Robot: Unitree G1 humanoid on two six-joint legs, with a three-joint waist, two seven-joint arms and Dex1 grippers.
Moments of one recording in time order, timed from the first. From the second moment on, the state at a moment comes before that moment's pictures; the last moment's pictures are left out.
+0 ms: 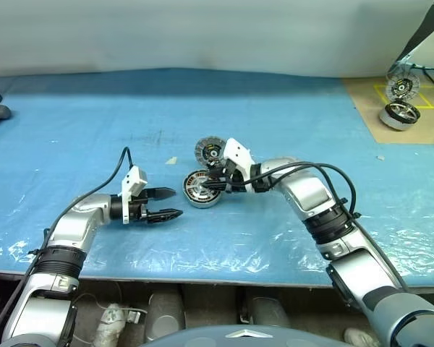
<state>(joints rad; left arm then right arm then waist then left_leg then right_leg) -0.35 0.55 -0.04 0.34 -0.38 0.25 -1.30 -0.68 -0.32 0.37 0.14 0.16 0.59 0.95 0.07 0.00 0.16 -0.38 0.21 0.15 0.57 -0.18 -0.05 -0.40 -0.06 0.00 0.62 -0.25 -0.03</state>
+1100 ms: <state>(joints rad) -0.37 0.58 -0.03 0.21 -0.43 0.38 -1.23 -0.65 -0.38 0.09 0.07 0.36 0.73 0.92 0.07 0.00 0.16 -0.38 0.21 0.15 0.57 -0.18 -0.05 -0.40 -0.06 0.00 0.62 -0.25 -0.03</state>
